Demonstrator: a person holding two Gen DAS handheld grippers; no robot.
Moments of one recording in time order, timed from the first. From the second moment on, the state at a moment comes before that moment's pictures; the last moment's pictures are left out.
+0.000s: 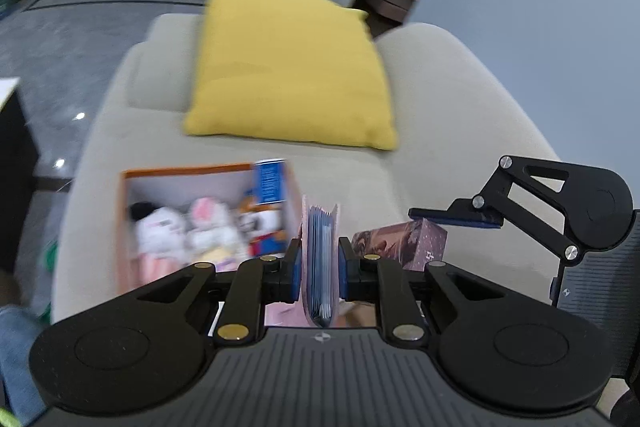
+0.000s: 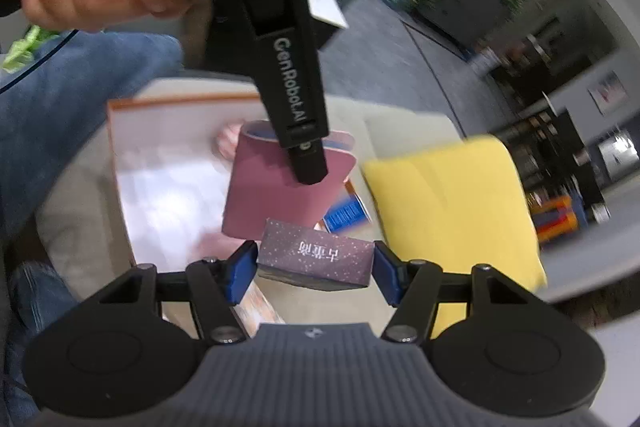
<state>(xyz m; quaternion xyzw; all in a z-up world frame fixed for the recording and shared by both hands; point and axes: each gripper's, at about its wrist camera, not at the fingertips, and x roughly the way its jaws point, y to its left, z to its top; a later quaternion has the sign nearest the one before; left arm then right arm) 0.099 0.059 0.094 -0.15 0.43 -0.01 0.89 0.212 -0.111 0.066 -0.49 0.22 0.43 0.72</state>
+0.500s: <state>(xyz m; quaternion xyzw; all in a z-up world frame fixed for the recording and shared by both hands) 0.106 0.119 -0.019 -0.20 0.49 0.05 0.85 0.265 -0.033 -0.041 -0.49 0.34 0.52 0.61</state>
